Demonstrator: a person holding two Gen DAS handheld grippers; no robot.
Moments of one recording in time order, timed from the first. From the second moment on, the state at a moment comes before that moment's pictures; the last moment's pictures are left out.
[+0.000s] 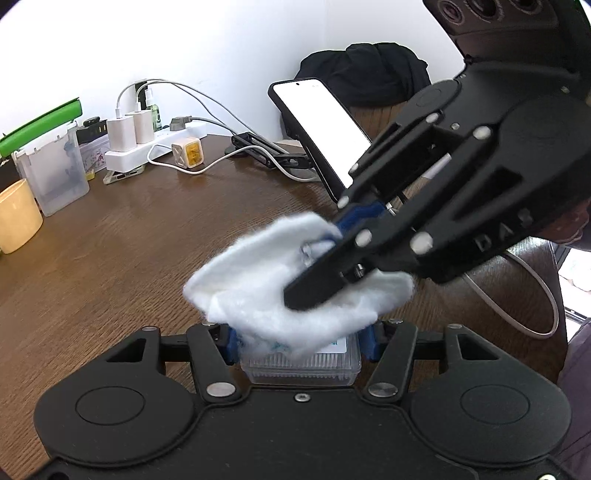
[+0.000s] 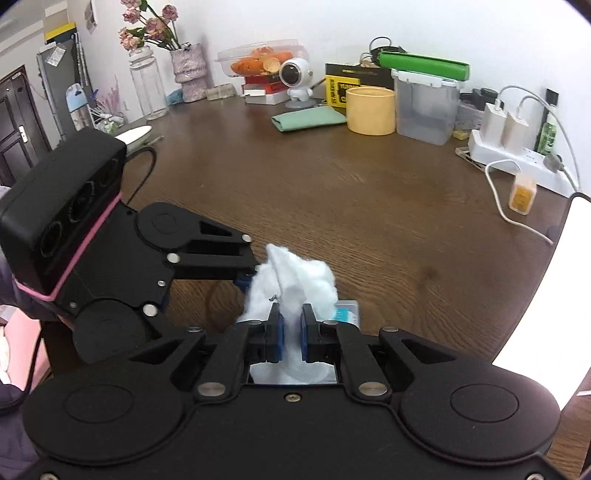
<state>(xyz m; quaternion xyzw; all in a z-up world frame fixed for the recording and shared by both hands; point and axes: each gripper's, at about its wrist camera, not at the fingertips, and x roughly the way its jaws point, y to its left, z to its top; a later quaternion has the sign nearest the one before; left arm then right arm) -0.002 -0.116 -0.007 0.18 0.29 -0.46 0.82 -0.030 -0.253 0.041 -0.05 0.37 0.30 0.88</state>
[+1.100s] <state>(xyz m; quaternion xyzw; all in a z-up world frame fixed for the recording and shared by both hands) -0.008 -0.114 -0.006 0.19 0.28 -0.45 0.83 -0.041 -0.259 0.039 -0.04 0.38 0.29 0.88</state>
